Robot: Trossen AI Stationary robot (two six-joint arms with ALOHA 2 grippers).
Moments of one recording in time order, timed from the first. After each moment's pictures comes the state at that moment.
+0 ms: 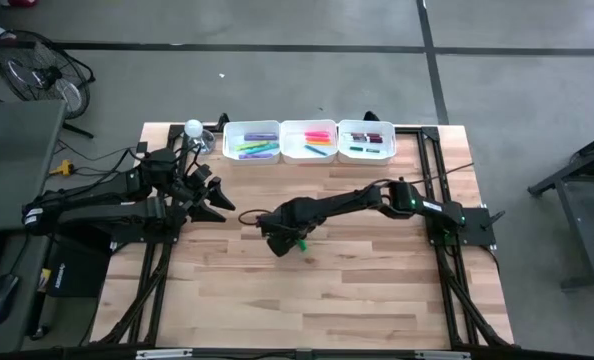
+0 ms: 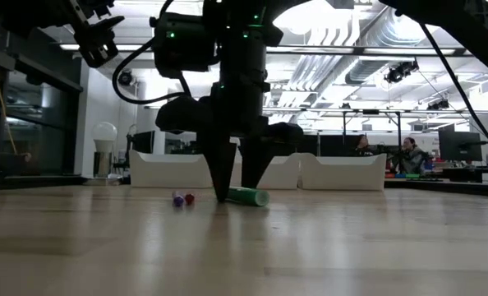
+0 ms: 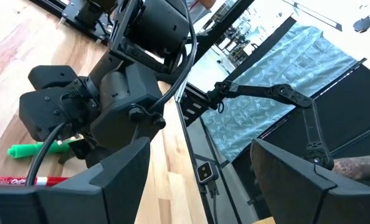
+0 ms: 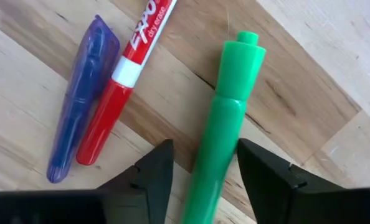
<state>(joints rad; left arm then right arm) 0.29 0.53 0.49 -0.11 0.72 -0.58 0.07 2.41 2.01 -1.08 0.07 0.96</state>
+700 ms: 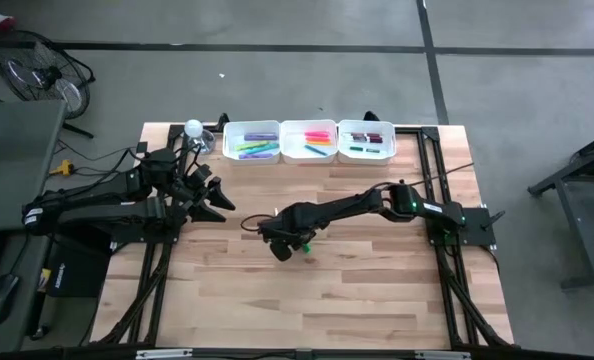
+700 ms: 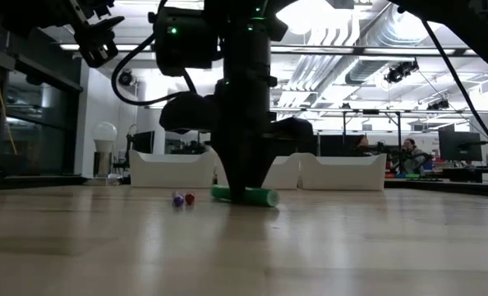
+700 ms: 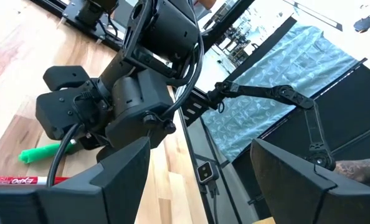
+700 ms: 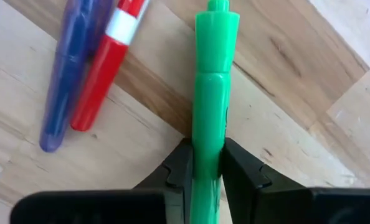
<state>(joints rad) 0.29 0.53 0.49 -0.11 0.72 -0.58 0.11 2.41 2.02 -1.15 0.04 1.01</state>
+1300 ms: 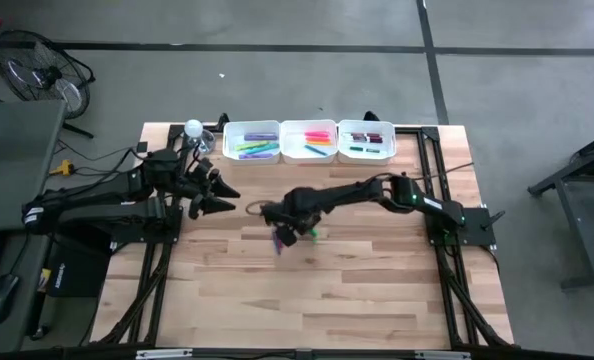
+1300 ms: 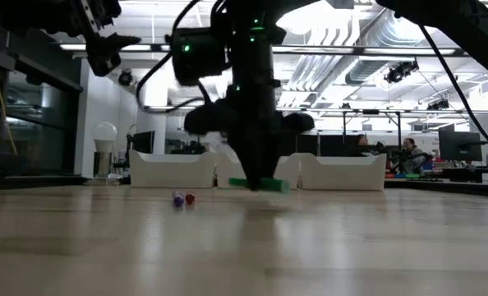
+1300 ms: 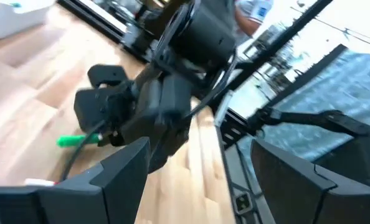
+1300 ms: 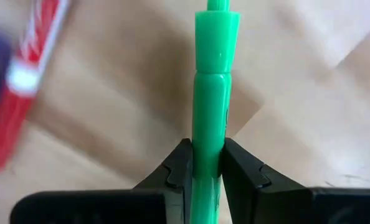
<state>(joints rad) 0.29 0.54 0.49 -0.11 0.51 -0.58 0.02 2.38 2.01 -1.24 0.09 0.92</state>
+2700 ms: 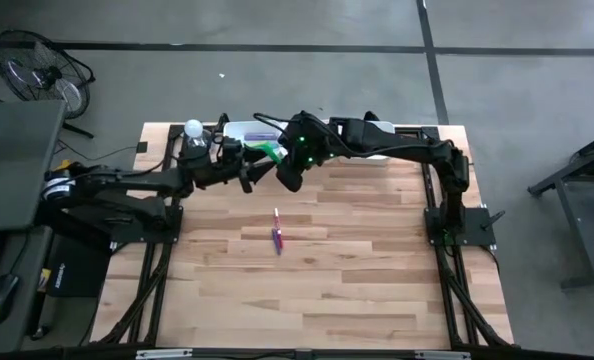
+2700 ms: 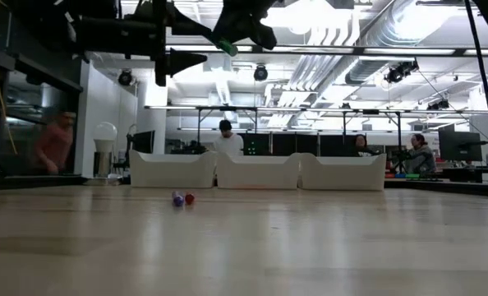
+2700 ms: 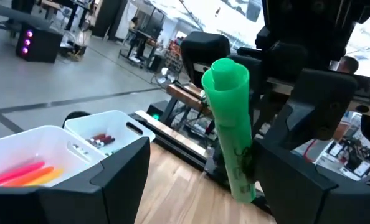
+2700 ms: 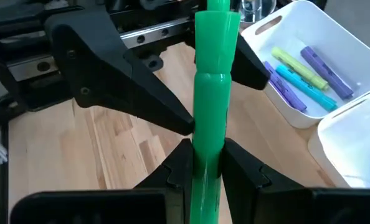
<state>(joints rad) 0.29 1.12 0.49 0.76 -0.01 -0.48 -0.19 1.92 2.01 -0.83 -0.05 0.35</state>
